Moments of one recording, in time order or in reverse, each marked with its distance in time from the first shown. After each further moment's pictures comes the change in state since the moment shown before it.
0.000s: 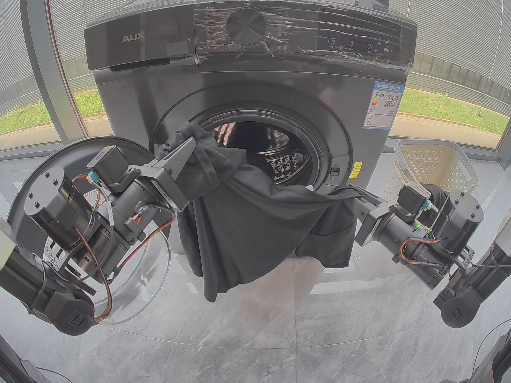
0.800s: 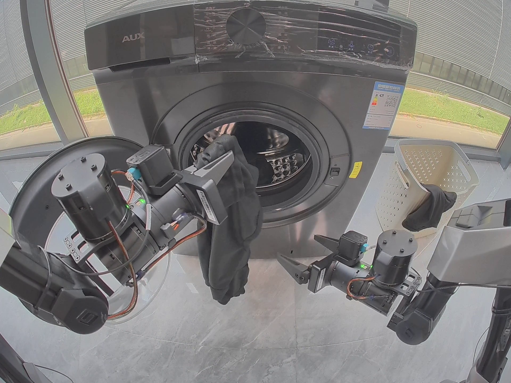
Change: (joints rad) left arm -0.107 0.008 -0.121 0.256 0.041 0.138; right arm 0.093 0.303 -0.062 0.001 0.038 -0.019
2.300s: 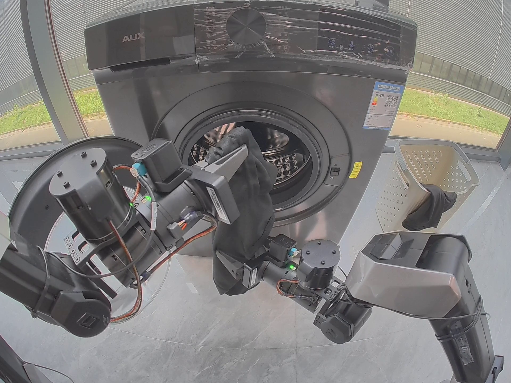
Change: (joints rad) left arm -0.049 -0.011 -0.029 0.008 -0.008 0.002; right arm 0.106 0.365 -0.522 0.001 0.027 -0.008
